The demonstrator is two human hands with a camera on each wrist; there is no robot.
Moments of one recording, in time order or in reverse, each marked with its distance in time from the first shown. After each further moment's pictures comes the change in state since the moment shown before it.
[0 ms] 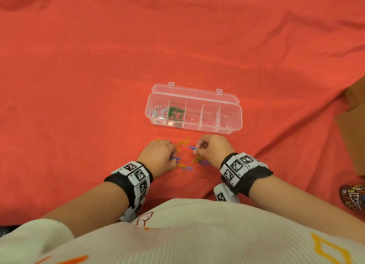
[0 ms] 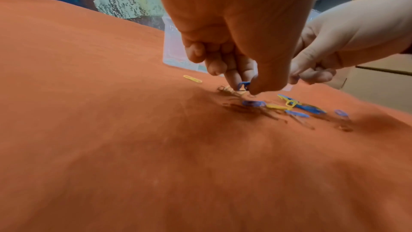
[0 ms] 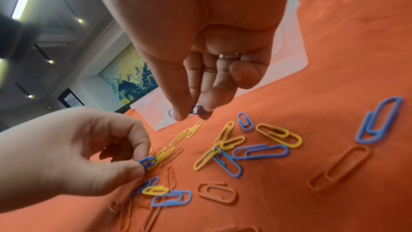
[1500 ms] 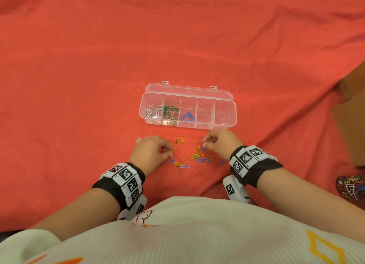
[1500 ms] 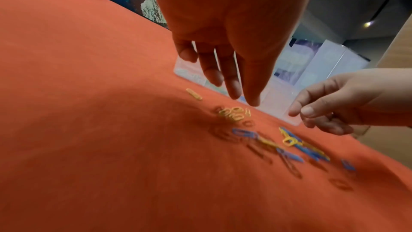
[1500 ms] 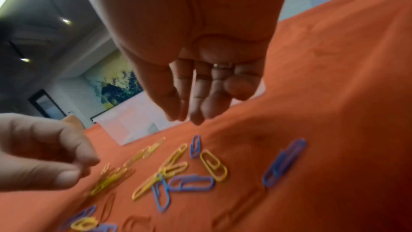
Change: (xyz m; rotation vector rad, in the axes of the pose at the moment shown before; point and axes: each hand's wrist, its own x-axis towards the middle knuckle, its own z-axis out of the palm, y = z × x) left_hand -0.002 -0.006 -0.005 -0.185 0.123 -0.157; right_hand 0.004 0.032 -0.020 -0.012 0.031 -0.005
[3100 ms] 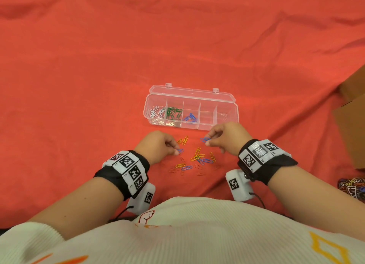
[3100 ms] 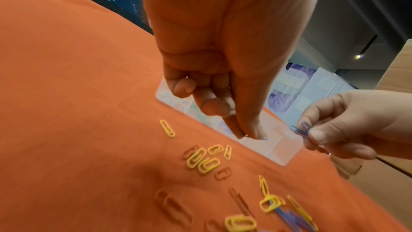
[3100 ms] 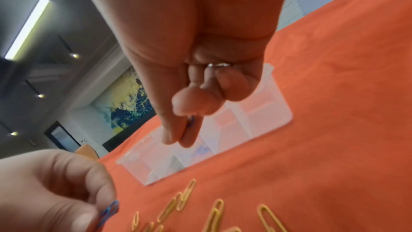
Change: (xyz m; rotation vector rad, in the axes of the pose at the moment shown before) left_hand 0.009 0.019 -0.023 -0.236 -0.204 -0.071; right_hand -0.011 -0.023 -0.030 0.085 -0.088 -0.018
